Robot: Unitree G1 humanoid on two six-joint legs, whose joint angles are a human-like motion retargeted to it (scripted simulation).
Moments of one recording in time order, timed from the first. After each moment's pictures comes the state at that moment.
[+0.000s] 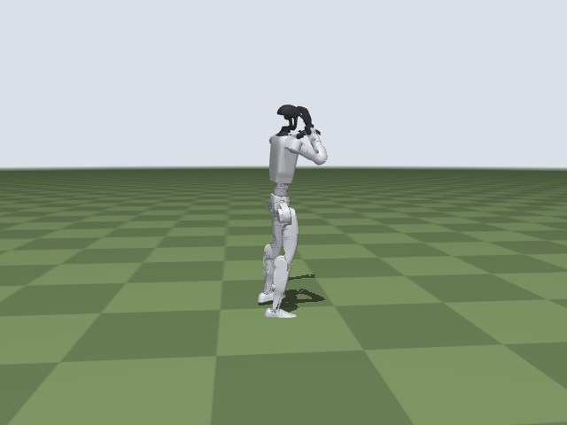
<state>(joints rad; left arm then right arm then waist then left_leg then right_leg) -0.45 1.44 -0.19 0.42 0.20 -0.17 0.19 -1.17 -0.23 0.48 -0.59 0.23 -0.24 -0.27 0.09 -0.01 0.05 0.04 -0.01 0.23 0.03 -0.13 -0.10 0.03 -0.20 -0.34 0.10 -0.10 0.24</state>
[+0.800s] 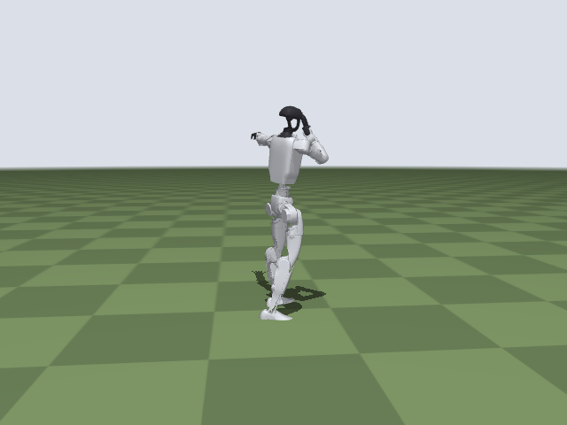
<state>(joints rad) -0.71 1.48 -0.56 1.21 0.10 0.03 0.04 -1.20 -0.18 0.53 -0.57 0.26 -0.20 -0.26 0.25 0.04 0.04 -0.01 -0.06 0.01 -0.09 0.01 -0.14 0.13 -0.22 -0.55 0.19 -0.18 0.20</state>
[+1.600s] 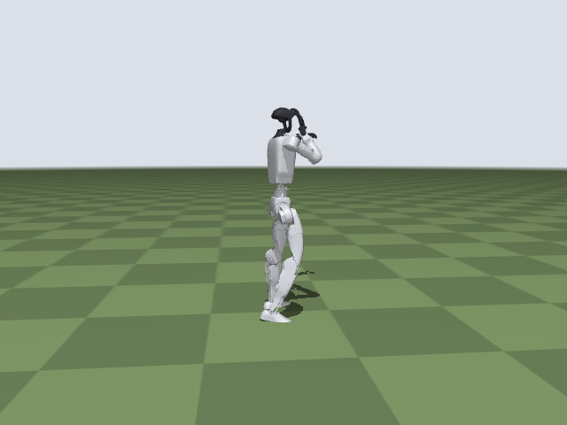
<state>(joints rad) -1.25 1.47 -0.96 0.70 0.03 -0.19 0.10 -1.14 -0.08 0.53 -0.57 0.52 -0.31 -0.27 0.14 -0.11 0.03 0.07 -0.05 0.34 -0.05 -0.13 -0.13 -0.08 -0.30 -0.28 0.51 -0.21 0.19</state>
